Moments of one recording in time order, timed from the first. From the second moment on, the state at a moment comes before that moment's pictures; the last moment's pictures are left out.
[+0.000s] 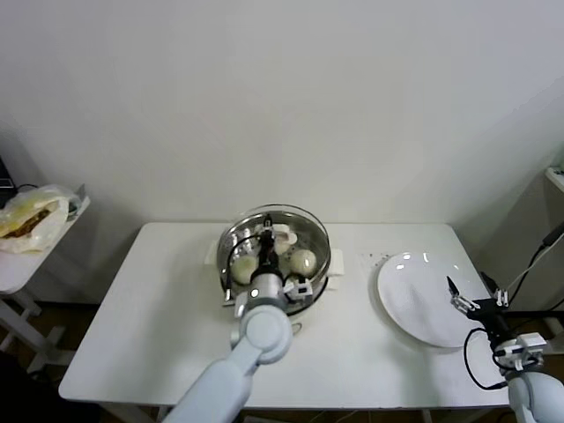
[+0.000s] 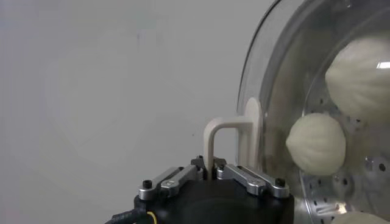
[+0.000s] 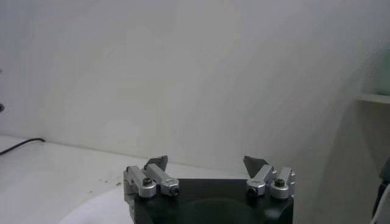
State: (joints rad) left arm 0.85 -1.40 0.14 -1.74 1.46 0.74 0.29; right arm -1.30 1.18 0.88 1.53 0.28 0.08 -0.36
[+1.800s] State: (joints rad) left arm 0.93 -1.31 0.13 -1.89 1.34 0.74 0.31; right arm -1.28 1.19 0.91 1.52 0.27 0.03 -0.39
